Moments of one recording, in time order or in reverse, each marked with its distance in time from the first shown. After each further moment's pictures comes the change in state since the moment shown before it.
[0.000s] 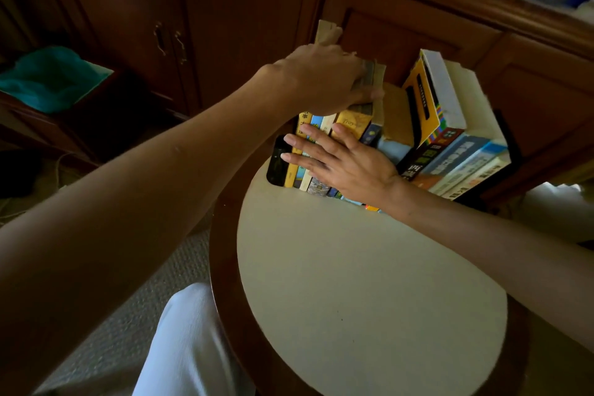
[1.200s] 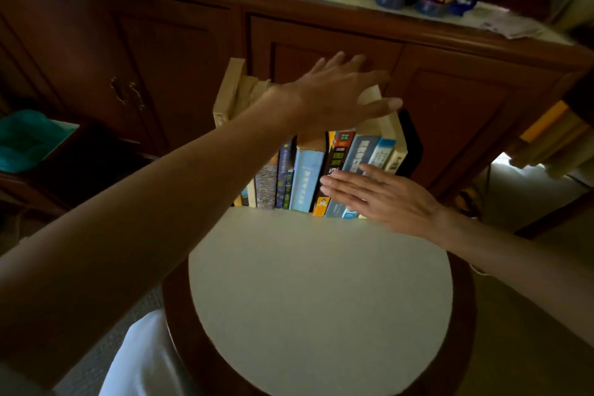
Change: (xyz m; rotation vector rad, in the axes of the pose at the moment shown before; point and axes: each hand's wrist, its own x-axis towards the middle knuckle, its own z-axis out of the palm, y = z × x) left_hand 0.044 0.124 -0.079 -0.299 -0.023 0.013; right_hand -0.165 0.048 -0.046 0.128 -0.218 -0.025
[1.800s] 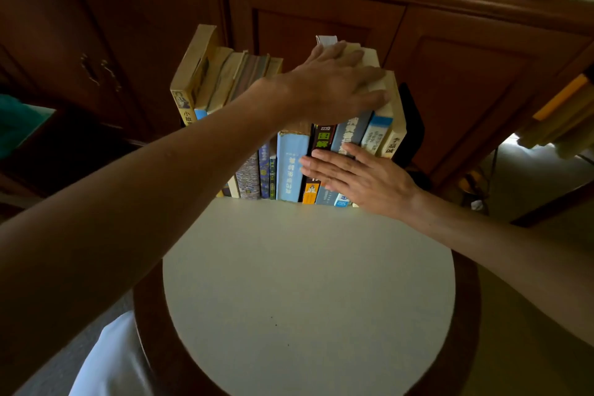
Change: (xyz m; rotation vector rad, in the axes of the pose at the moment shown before) left_hand 0.041 -0.010 0.056 0.067 0.066 0.075; right_hand 0.015 -0.018 0.054 -0.144 0.089 0.113
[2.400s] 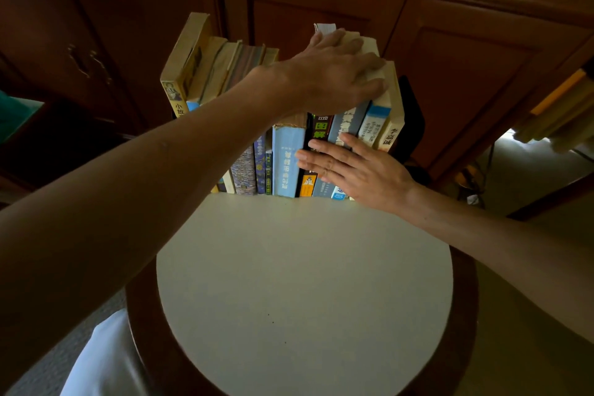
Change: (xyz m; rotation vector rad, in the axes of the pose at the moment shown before) left_hand 0.000 0.000 -0.011 0.138 -0.091 0.089; right_hand 0.001 -0.002 0.005 0.063 0.013 0.021
